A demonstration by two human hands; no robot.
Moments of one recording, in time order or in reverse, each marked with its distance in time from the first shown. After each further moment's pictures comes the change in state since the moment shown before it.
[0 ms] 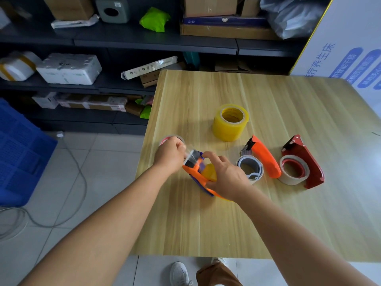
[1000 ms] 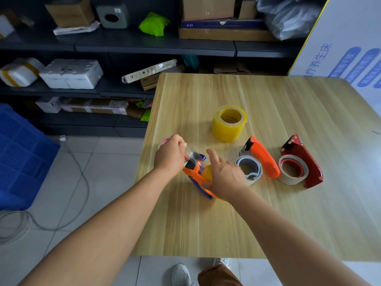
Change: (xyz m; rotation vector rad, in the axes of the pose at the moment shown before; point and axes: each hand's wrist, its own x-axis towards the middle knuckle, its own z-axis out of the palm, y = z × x) left_hand -0.009 0.008 0.002 0.107 0.100 0.111; right_hand -0.001 -0.004 0.004 -0.181 0.139 0.010
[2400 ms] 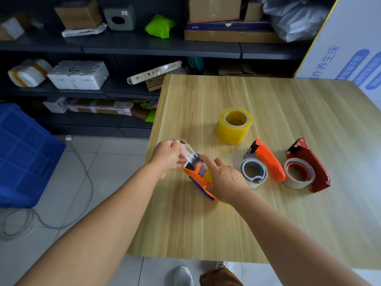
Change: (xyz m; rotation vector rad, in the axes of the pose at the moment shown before) left_hand 0.005 -0.005 -0.024 -0.652 -0.249 -0.362; right_hand 0.008 -0.003 0.006 0.037 -0.091 -0.107
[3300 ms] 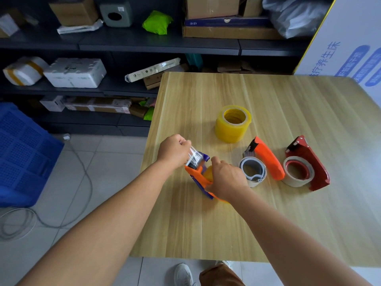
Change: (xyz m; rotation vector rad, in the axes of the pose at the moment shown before) left_hand 0.015 0.000 0.019 0.330 0.144 0.158; right_hand 0.005 -0.001 -0.001 -0.092 -0.040 0.156
